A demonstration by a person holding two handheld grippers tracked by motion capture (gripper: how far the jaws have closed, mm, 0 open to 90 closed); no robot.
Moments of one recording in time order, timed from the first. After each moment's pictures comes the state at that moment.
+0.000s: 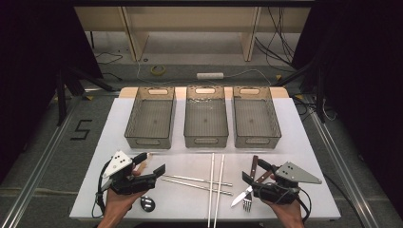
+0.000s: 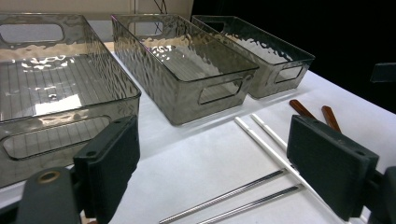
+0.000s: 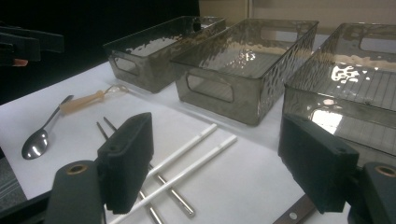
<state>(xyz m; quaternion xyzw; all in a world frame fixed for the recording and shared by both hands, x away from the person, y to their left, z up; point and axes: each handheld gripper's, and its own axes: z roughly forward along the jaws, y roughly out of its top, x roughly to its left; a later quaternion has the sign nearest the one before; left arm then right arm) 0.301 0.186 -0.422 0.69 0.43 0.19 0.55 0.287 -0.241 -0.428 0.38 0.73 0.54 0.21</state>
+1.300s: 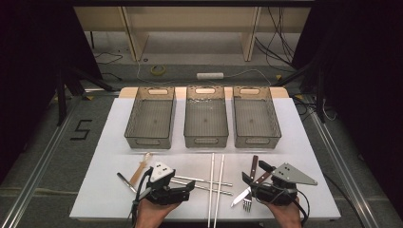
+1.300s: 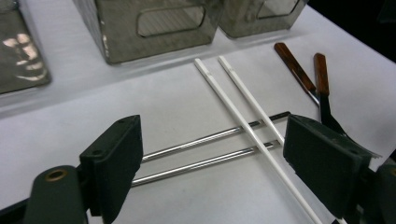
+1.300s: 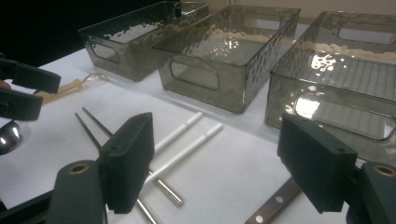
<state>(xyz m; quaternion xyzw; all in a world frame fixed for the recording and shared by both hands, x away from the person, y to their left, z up) 0.287 0.093 -0.442 0.76 0.46 0.14 0.45 0.284 -0.235 -0.428 0.41 0.73 0.50 0.23</state>
